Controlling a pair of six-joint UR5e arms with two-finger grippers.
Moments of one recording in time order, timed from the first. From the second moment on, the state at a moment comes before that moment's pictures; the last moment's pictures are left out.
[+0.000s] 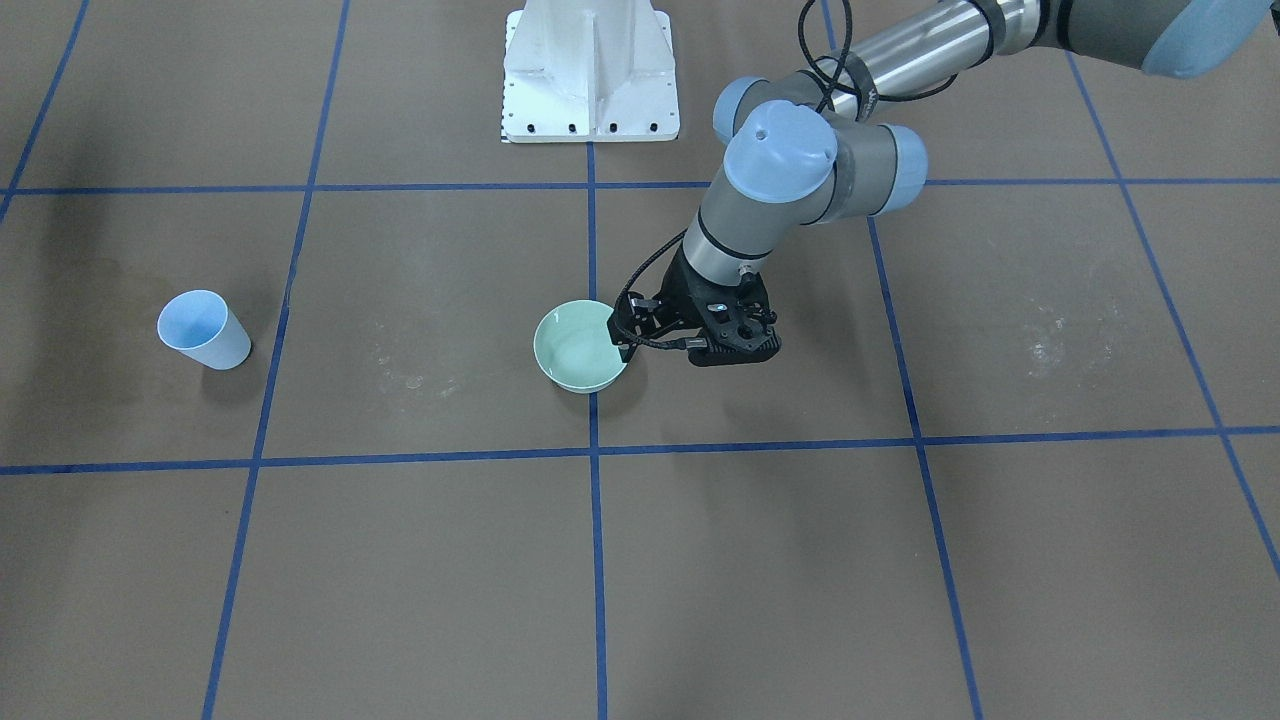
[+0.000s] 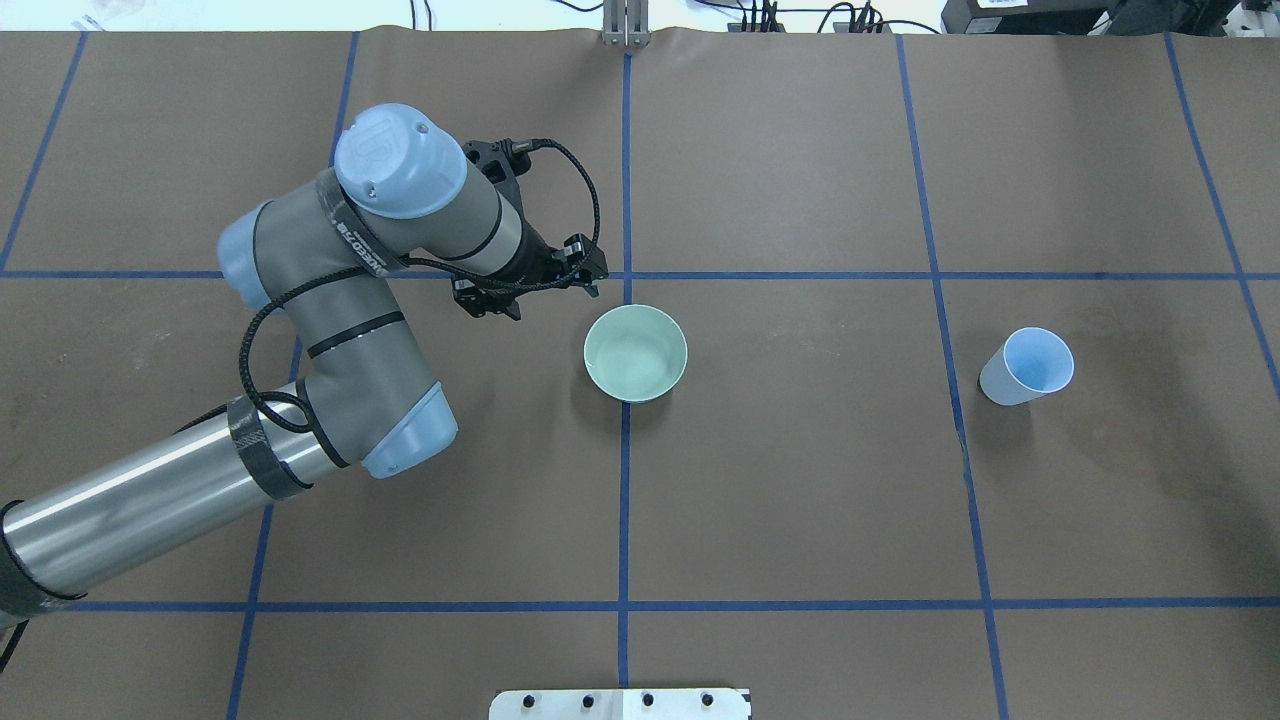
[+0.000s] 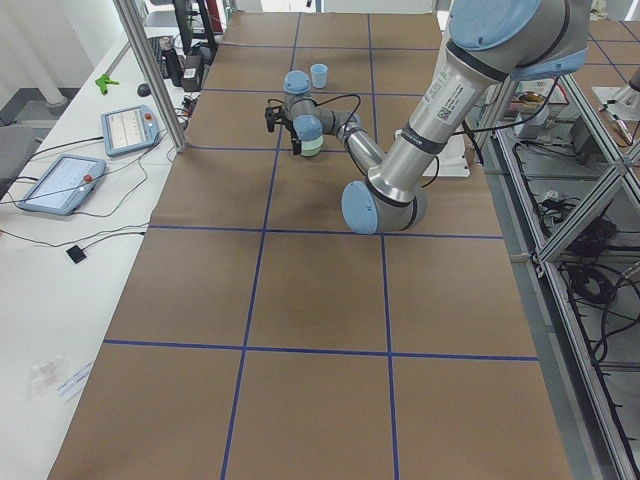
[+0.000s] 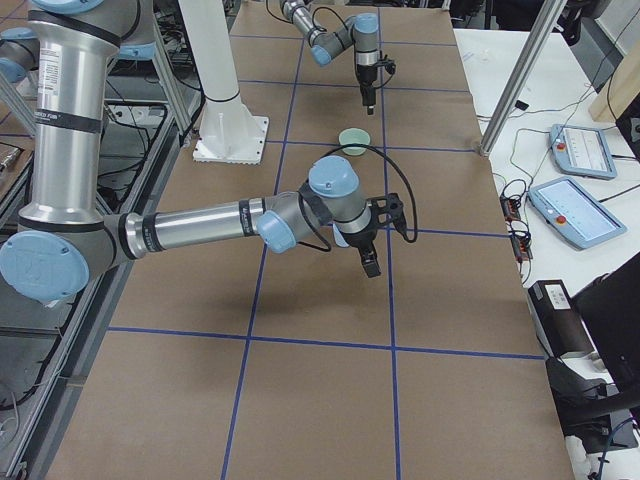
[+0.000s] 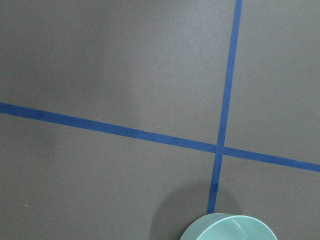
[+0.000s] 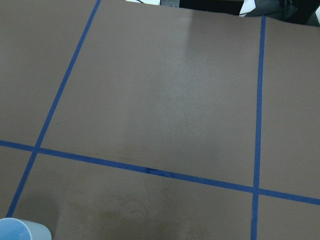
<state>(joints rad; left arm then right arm) -0.63 -2.30 -1.47 -1.94 -2.00 -1.41 1.49 -1.64 1.87 -1.36 2.36 0.16</state>
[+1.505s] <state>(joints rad) -0.57 -2.39 -1.37 -1.88 -1.98 -1.43 1.52 -1.58 1.83 -1.69 2.39 -0.08</state>
